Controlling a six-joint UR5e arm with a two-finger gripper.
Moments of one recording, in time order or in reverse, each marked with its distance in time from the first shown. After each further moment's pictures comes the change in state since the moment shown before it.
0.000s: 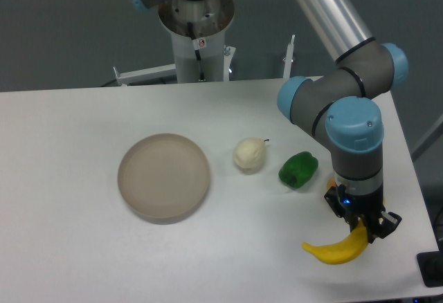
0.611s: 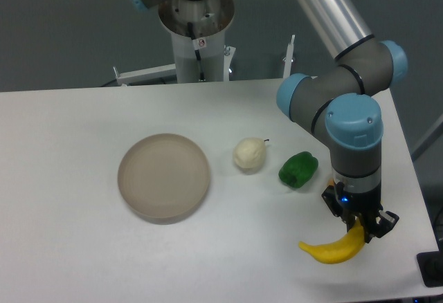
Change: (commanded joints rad) arm 0.002 0.018 -0.012 -0.005 -0.051 -0.014
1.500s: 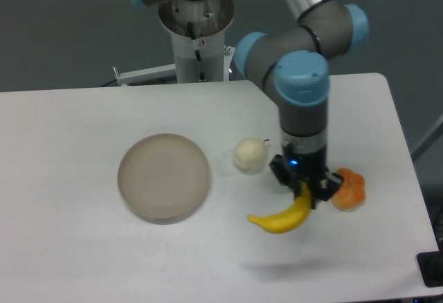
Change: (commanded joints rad) arm -0.124 0.256 -0.324 -0.014 -0.070 -0.406
